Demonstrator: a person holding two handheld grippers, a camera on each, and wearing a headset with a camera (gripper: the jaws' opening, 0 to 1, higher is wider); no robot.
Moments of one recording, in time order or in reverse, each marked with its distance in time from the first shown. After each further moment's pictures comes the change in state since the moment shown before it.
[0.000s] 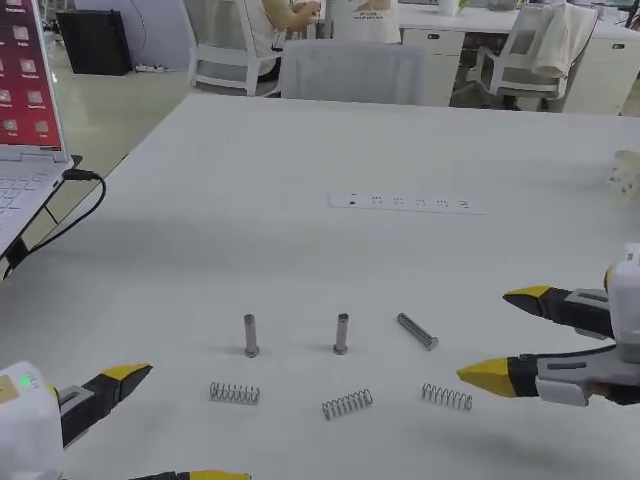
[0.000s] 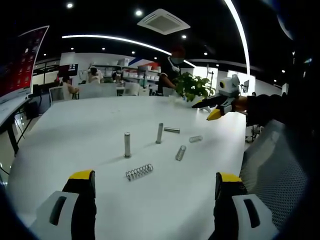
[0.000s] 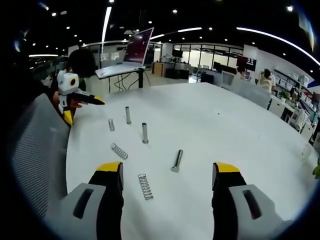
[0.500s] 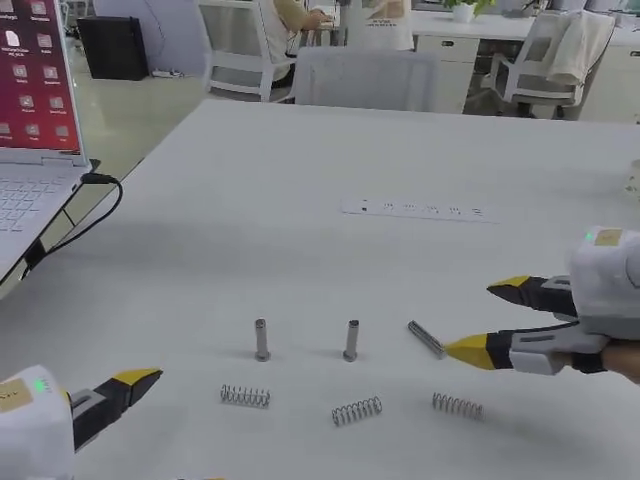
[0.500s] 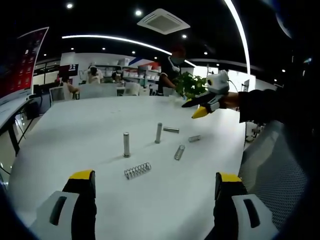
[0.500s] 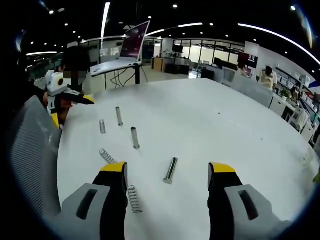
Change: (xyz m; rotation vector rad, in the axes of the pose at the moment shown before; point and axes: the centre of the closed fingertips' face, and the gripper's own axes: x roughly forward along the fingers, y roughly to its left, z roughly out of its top) left arm -0.003 -0.007 0.002 0.002 0.002 0.006; right arm 0.036 -0.016 0.010 -0.003 0.046 0.003
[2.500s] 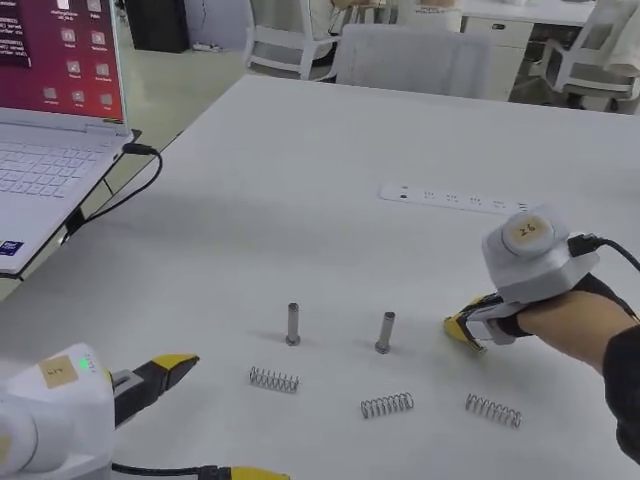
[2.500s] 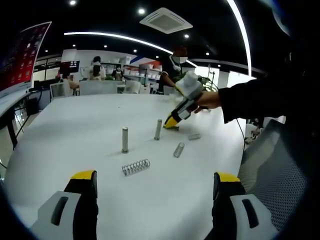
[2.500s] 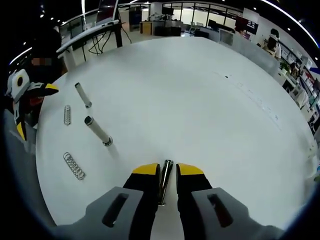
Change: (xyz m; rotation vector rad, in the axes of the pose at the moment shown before) left arm 0.005 0.003 -0.011 -0.028 0.011 -0.004; right arm 0.082 -0.013 -0.039 0.077 0.355 -0.052
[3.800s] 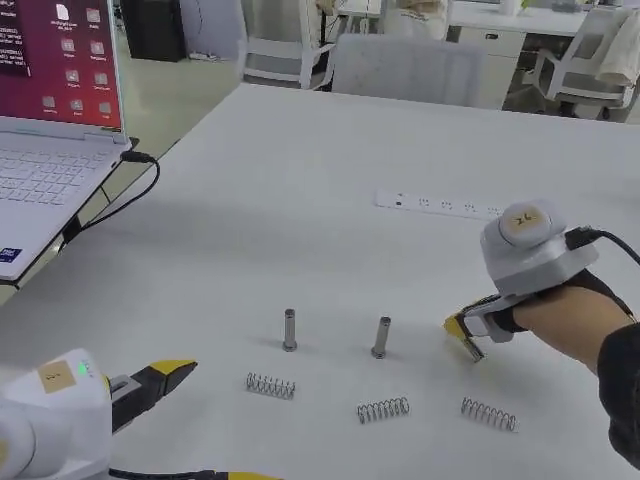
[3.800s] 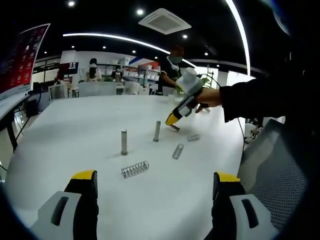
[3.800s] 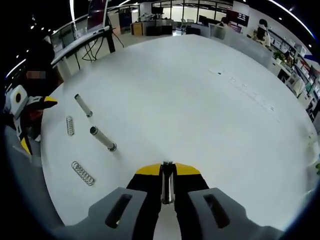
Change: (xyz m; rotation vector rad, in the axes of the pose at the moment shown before) left arm 0.000 -0.002 0.004 0.013 -0.010 -0.006; right arm -0.018 0.002 0.006 0.096 0.005 -0.015
